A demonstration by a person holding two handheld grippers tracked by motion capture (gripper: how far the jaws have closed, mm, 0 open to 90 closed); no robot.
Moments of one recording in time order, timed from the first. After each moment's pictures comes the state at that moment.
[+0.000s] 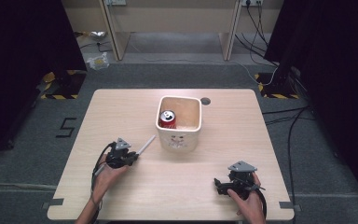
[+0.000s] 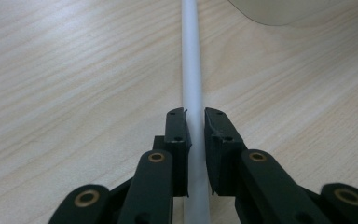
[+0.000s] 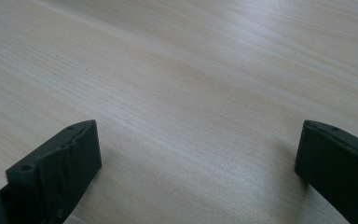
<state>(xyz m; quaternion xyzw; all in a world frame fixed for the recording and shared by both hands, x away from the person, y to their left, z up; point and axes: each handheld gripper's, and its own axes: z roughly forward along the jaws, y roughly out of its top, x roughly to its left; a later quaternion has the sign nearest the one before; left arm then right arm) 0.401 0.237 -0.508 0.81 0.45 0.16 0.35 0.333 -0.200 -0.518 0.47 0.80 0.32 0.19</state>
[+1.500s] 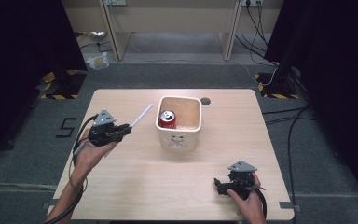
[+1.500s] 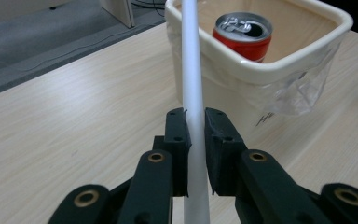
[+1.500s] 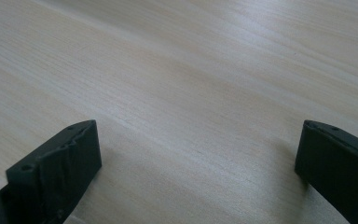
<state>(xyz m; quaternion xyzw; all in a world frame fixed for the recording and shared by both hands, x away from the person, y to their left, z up) 0.402 0.245 -0.374 0.79 0.38 0.21 0.43 0.333 -0.200 -0.518 0.47 0.80 0.32 0.19</state>
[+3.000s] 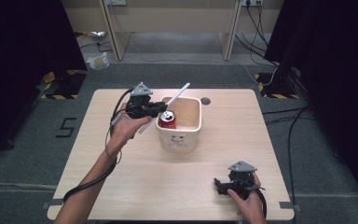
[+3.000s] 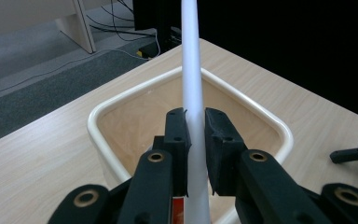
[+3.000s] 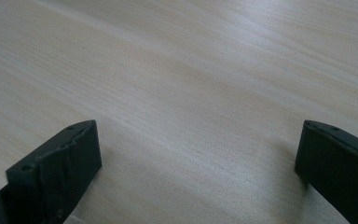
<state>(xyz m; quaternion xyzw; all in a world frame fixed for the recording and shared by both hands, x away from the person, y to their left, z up) 0.469 0.150 -0.331 0.79 0.34 0.17 0.48 0.333 -0.200 -0.518 0.47 0.80 0.32 0.20</state>
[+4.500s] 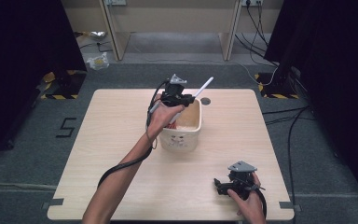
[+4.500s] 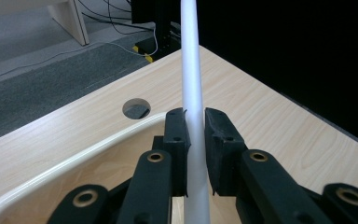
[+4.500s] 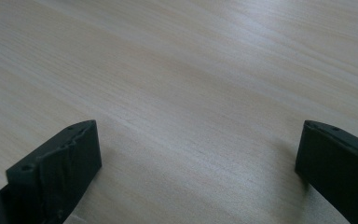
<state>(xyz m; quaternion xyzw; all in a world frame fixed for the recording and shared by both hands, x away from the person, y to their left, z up) 0.526 0.058 -0.350 0.79 0.37 0.15 0.46 0.333 -0.200 -0.518 0.46 0.80 0.32 0.19</state>
